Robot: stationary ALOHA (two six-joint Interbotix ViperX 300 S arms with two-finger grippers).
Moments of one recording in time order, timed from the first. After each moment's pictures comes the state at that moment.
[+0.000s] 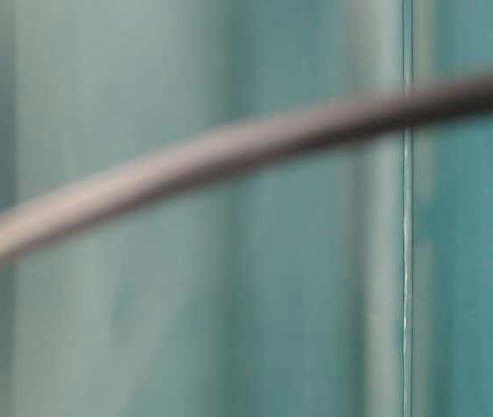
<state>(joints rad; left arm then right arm) 0.07 -0.77 1.19 -0.04 -0.30 0.04 -0.06 -0.84 1.17 0.02 -0.19 0.17</state>
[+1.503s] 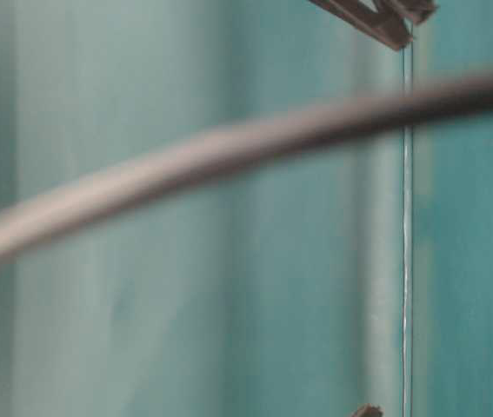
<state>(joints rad) 0.04 -0.35 1.21 -0.04 -0.53 0.04 0.03 -0.30 1.07 0.02 -0.31 0.25</state>
